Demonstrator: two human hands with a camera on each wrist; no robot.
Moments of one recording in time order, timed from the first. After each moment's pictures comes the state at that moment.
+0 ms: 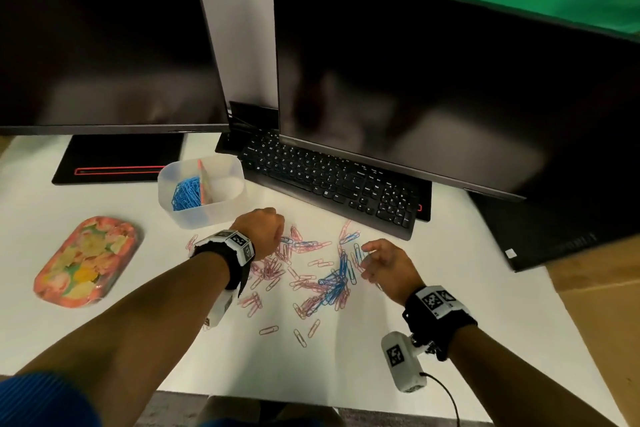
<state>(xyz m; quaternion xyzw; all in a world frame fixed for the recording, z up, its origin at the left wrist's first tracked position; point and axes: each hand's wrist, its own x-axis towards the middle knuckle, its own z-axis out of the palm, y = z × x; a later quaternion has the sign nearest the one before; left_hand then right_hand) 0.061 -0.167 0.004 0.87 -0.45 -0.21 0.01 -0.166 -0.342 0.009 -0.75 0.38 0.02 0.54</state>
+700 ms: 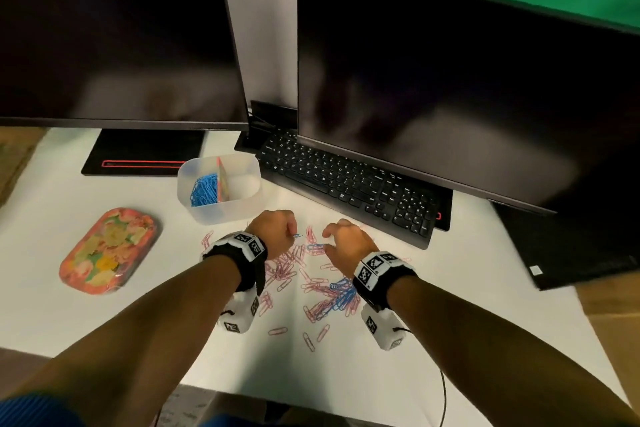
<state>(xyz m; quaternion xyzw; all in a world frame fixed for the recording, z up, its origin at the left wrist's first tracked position) 0.055 -0.163 0.006 0.89 -0.32 -0.27 0.17 -0.068 -0.308 0.013 -0.94 0.20 0.14 0.24</state>
